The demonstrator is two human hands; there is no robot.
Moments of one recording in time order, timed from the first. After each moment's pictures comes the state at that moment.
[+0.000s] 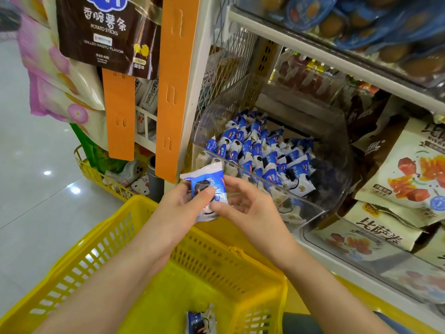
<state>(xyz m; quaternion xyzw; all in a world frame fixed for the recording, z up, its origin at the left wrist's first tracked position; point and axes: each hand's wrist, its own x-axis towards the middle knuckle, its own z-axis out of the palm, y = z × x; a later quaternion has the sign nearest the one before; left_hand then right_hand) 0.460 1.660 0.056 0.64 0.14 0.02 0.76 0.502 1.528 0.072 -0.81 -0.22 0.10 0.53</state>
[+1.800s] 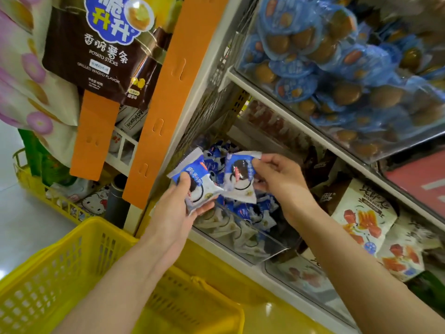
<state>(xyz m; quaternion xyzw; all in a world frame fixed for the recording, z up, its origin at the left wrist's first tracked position) 0.507 1.654 0.091 0.30 0.12 0.04 0.95 0.585 1.515 0.162 -0.84 -0.05 0.00 0.53</state>
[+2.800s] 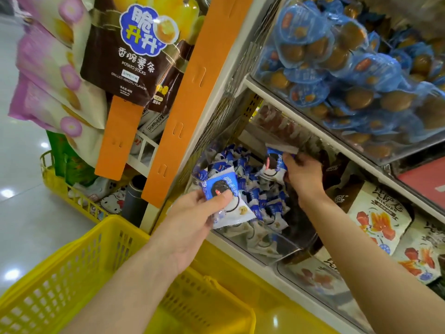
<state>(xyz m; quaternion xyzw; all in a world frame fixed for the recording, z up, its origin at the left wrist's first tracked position) 0.478 1.662 0.098 0.38 0.10 -0.05 0.92 0.627 1.499 0.156 -0.89 0.01 -0.15 0.43</state>
